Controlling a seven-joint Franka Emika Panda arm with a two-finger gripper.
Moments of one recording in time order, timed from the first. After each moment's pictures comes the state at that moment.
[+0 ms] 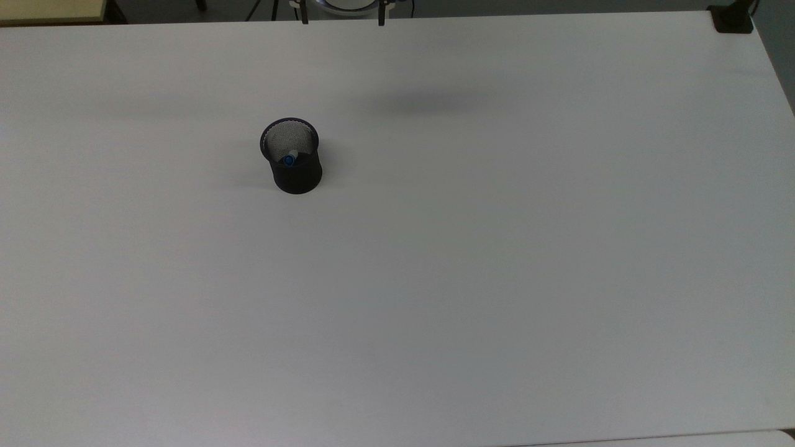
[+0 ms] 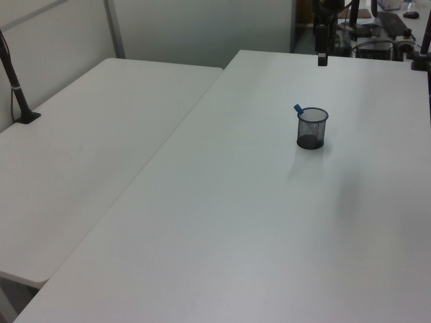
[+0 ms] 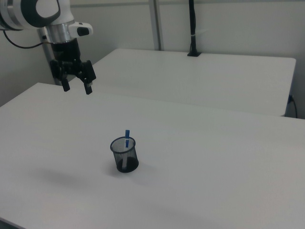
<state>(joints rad) 0.11 0.00 0.00 -1.61 -0.05 1.55 0.05</state>
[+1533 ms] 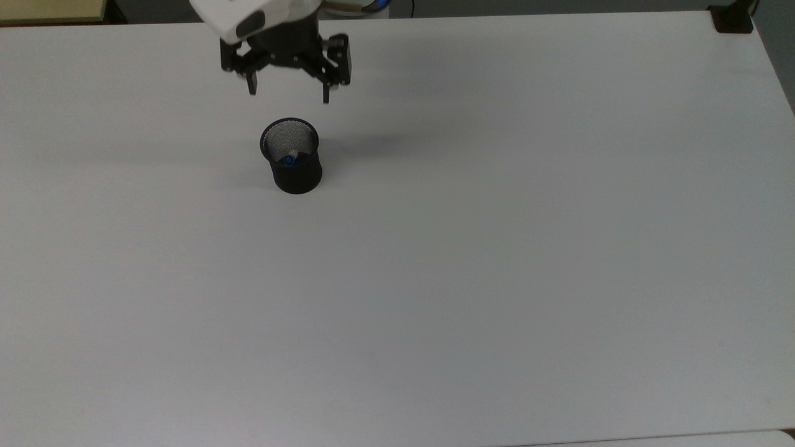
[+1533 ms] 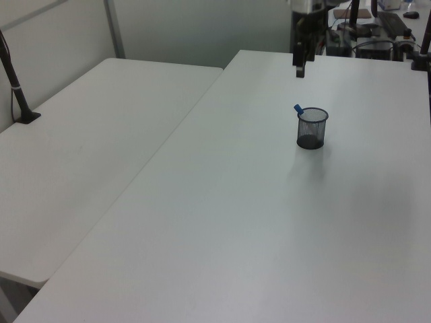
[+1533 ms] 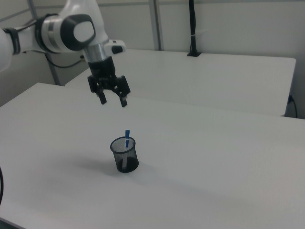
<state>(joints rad) 0.01 0.14 0.00 -1.62 -0.12 1.76 0.05</state>
